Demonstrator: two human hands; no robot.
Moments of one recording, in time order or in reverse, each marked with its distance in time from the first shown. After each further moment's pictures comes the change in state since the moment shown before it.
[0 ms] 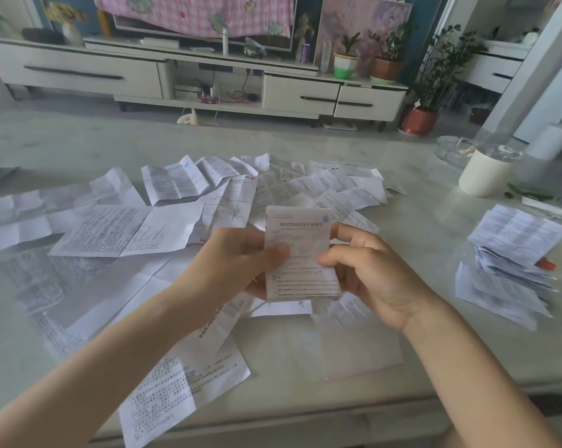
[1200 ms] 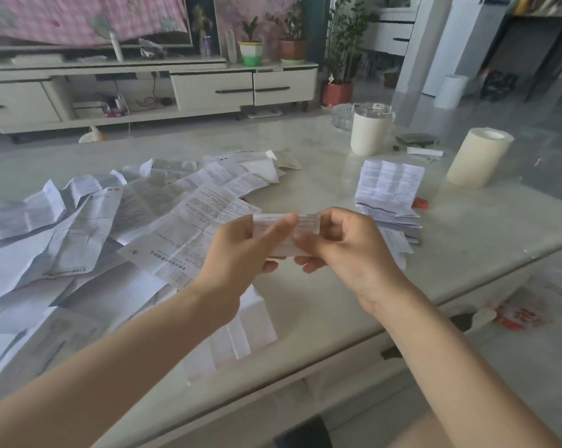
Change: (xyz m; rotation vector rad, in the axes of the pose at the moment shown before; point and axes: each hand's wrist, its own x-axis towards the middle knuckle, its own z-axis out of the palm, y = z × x) left_hand 0.046 0.008 0.160 -0.025 -0.027 0.074; right_hand -0.063 0.022 -0.110 -0.054 0.461 -0.162
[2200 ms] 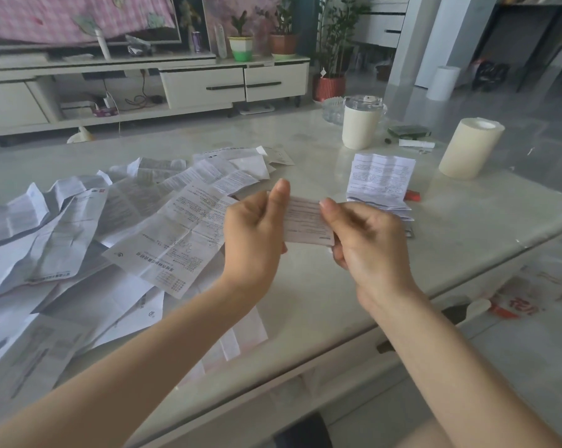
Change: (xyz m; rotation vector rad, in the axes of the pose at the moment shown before) left_hand 0.017 0.000 0.035 0.040 0.201 0.329; right_hand -0.001 0.008 -0.010 0.065 0.338 -0.139
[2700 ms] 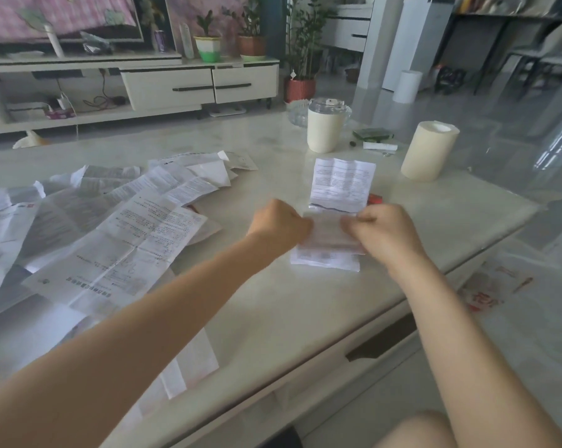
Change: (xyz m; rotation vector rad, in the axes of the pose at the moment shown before) left_hand 0.052 -0.025 0.077 0.607 -0.463 -0.305; right_hand 0.069 0.028 -0.082 -0.701 0.038 0.163
